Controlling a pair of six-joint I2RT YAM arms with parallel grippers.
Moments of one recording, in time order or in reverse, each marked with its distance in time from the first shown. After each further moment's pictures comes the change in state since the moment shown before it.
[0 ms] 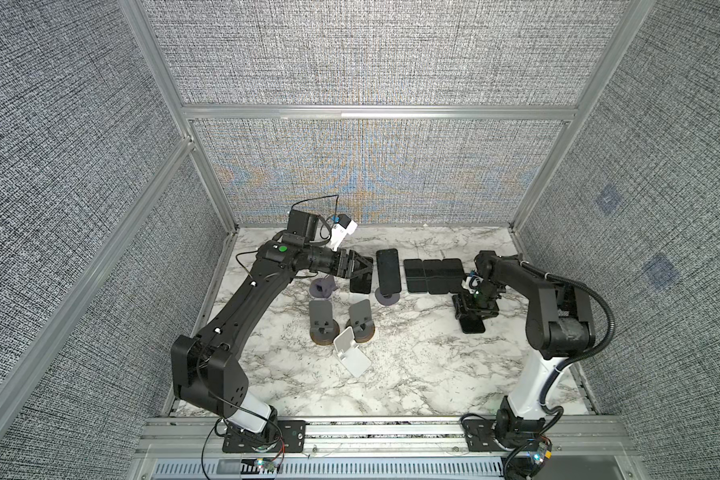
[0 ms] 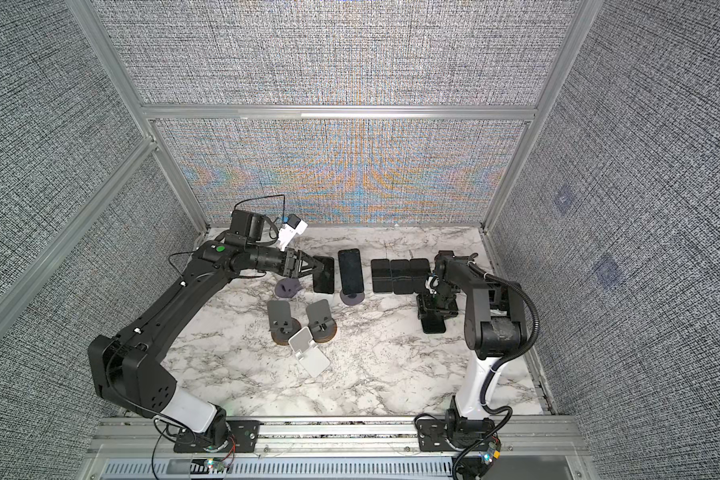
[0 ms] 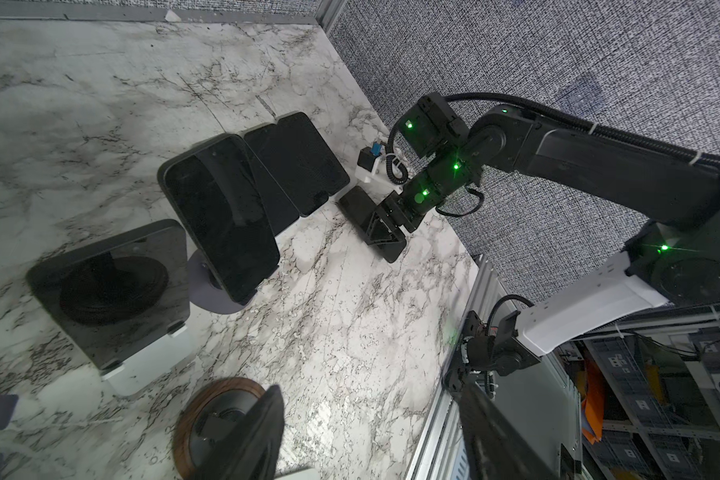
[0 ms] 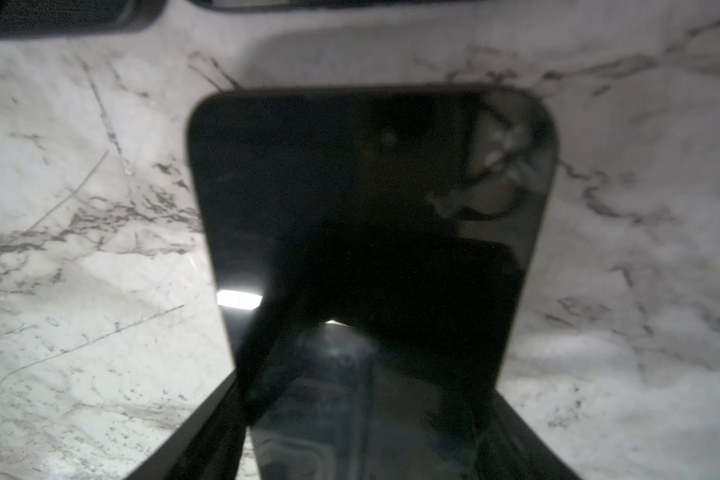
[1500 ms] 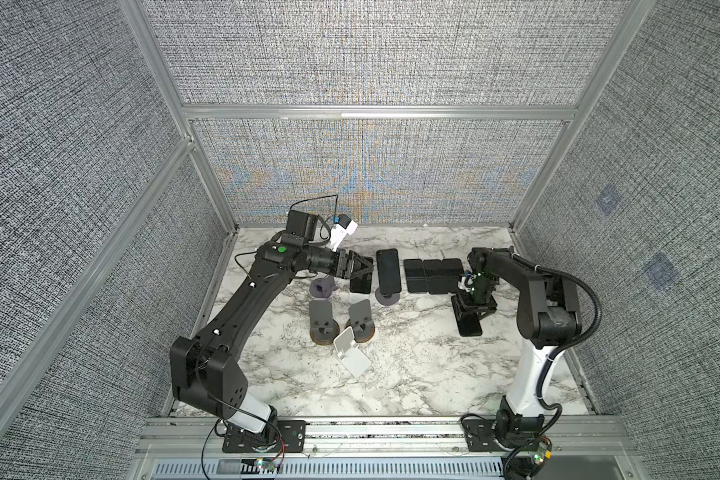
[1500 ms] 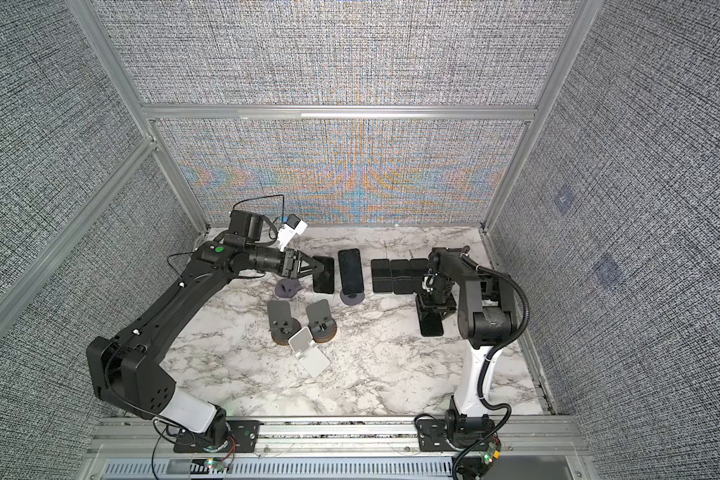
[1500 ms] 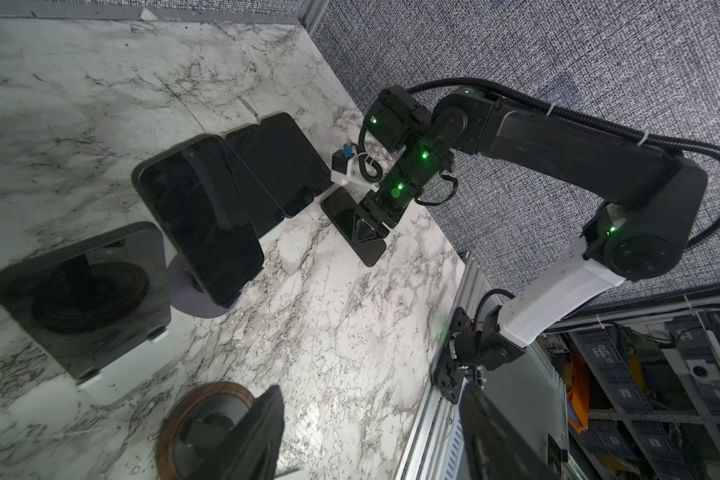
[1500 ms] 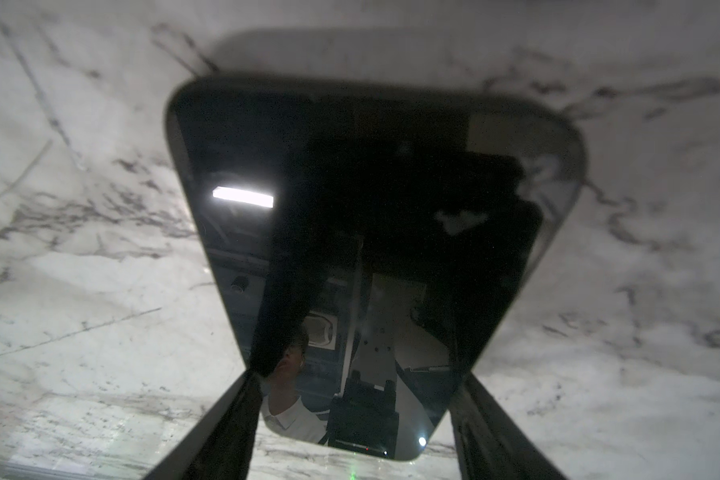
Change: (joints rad) left arm 0.004 -0.008 -0.006 0.005 0.029 0.000; right arm 0.039 0.088 0.139 -0.139 0.074 -0.036
